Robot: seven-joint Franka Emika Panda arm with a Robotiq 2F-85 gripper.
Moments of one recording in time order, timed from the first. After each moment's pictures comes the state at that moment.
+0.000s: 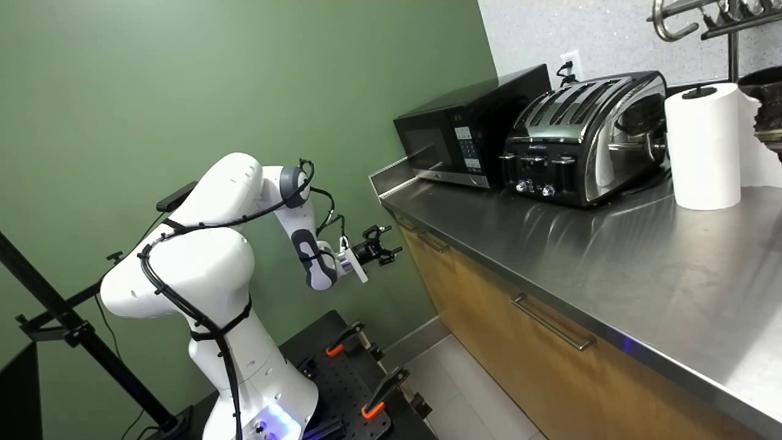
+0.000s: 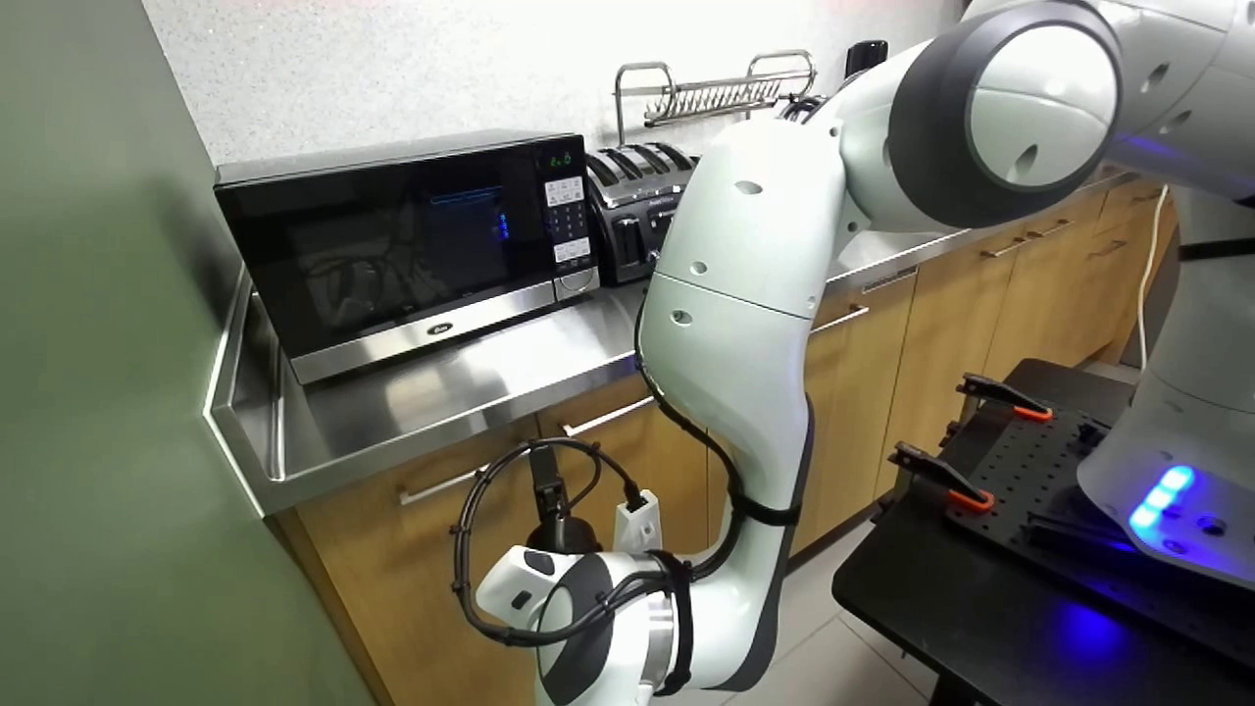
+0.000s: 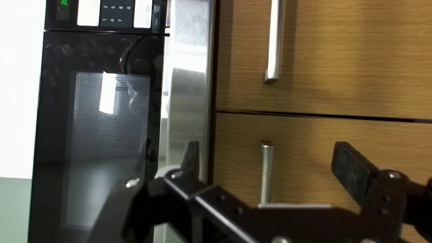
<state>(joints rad) 0.83 1.23 0.28 -1.52 -1.85 1.35 1.08</state>
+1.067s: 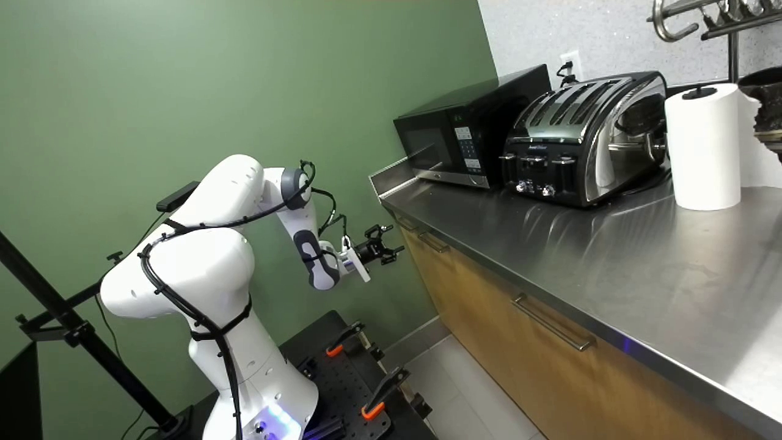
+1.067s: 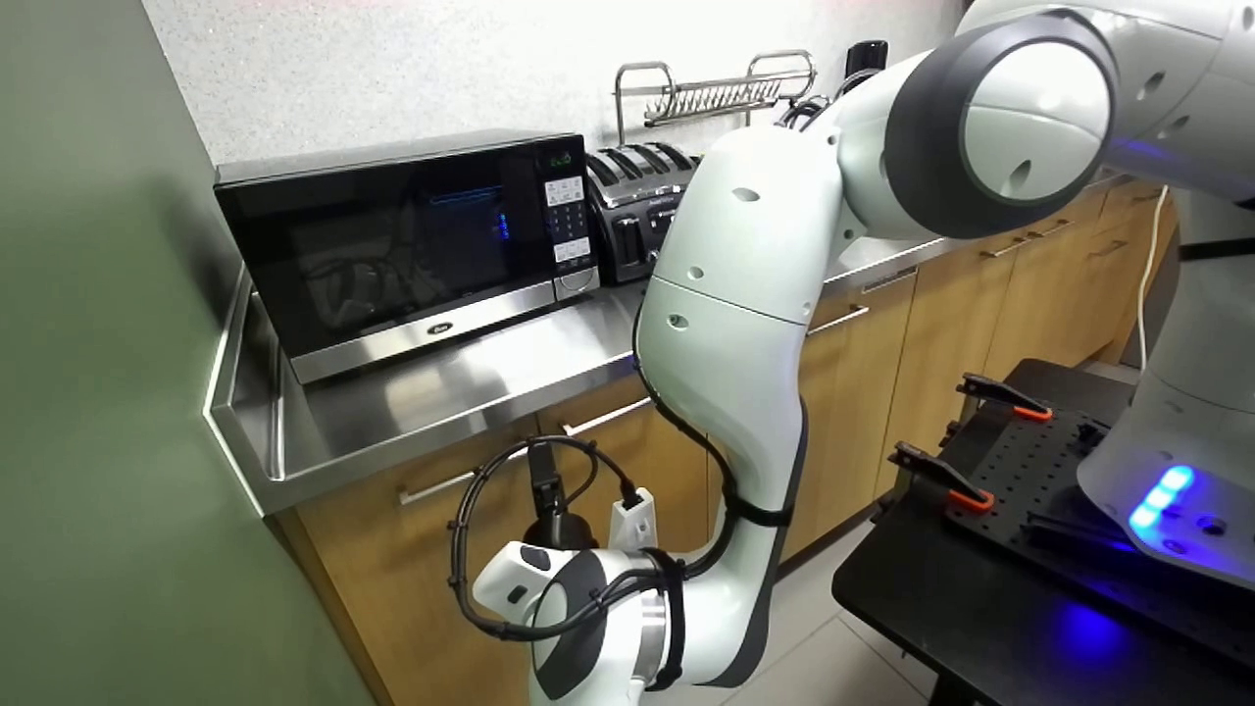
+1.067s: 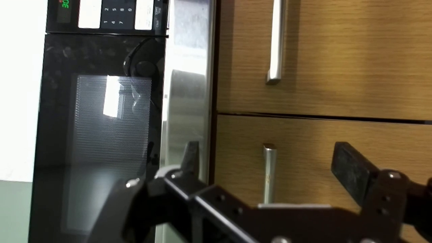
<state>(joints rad) 0.84 1.25 0.27 -1.50 -1.85 1.35 1.08</state>
